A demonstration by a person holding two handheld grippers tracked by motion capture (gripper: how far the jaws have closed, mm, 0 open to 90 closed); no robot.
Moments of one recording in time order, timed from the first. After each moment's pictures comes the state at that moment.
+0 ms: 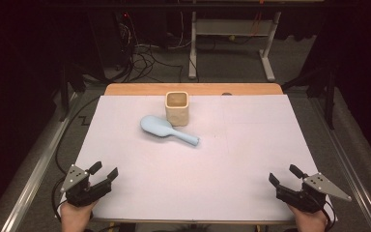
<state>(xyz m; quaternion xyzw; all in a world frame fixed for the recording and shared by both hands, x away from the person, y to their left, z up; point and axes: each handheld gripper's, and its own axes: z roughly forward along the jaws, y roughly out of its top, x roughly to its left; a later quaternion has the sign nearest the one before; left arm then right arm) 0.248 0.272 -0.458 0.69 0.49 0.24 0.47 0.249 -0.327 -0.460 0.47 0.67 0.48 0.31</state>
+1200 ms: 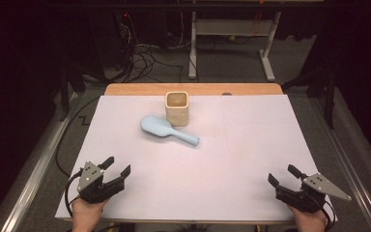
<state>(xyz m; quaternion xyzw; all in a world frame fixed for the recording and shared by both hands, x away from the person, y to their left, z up) 0.254 0.235 -0.443 0.71 0.44 0.27 0.48 0.250 -0.327 -0.460 0.46 0.68 0.49 0.30</state>
